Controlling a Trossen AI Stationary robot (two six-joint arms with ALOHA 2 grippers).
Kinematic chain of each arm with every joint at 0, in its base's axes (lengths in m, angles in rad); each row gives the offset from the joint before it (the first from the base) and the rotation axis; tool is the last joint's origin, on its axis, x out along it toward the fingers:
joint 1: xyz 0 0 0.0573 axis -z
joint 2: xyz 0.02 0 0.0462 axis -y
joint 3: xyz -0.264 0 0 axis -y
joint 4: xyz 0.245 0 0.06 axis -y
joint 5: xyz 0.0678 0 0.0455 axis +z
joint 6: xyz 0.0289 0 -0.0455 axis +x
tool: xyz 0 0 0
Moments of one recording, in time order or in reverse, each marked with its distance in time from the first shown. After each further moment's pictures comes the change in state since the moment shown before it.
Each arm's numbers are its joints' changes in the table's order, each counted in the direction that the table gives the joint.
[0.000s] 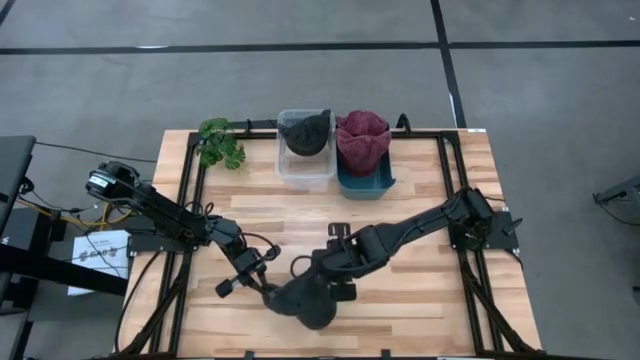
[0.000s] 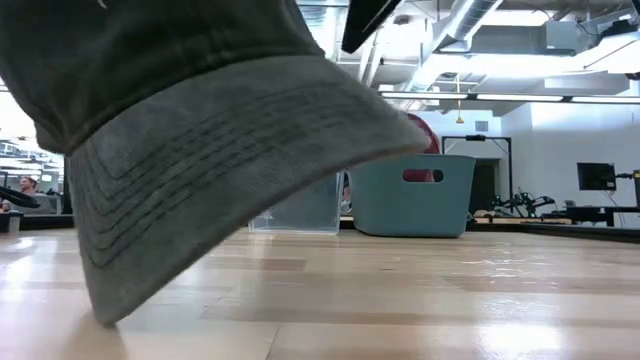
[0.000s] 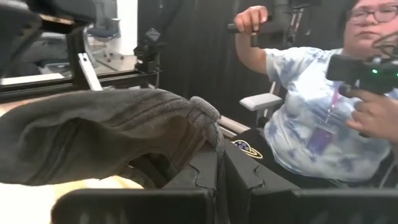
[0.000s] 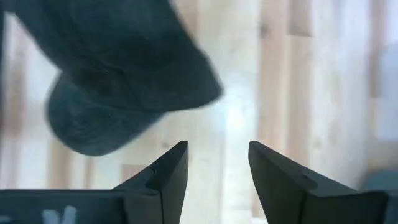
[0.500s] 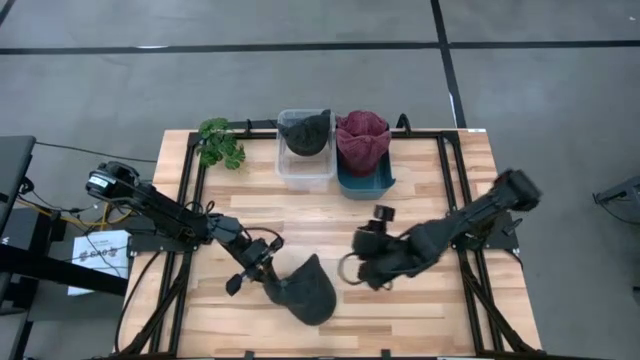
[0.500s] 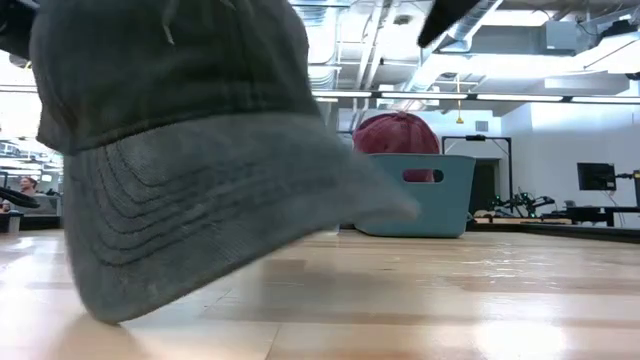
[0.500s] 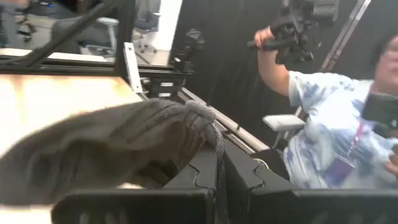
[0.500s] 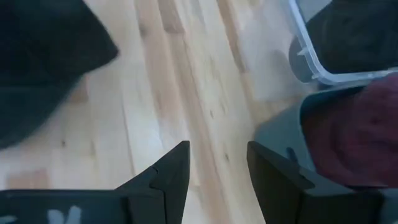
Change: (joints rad) left arm -0.026 0.000 0.016 -0.017 0.125 -0.162; right arm -0.110 0.370 -0.493 0.116 -0.467 0.228
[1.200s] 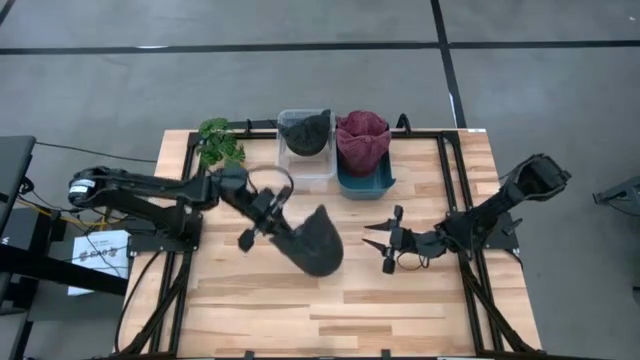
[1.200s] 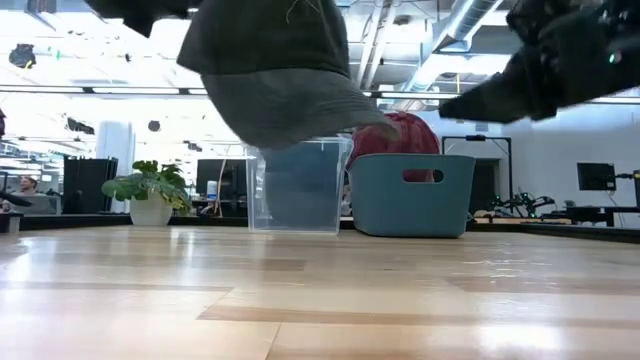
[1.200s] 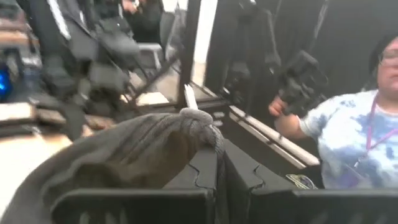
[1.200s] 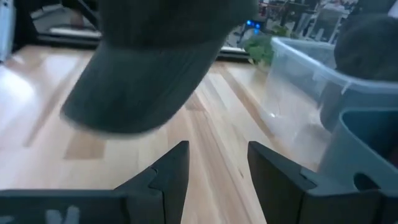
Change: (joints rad) left arm -0.379 0.189 0.321 -0.543 -0.225 0.167; right arm 0.017 0.314 -1.151 1.777 -0.026 -0.459
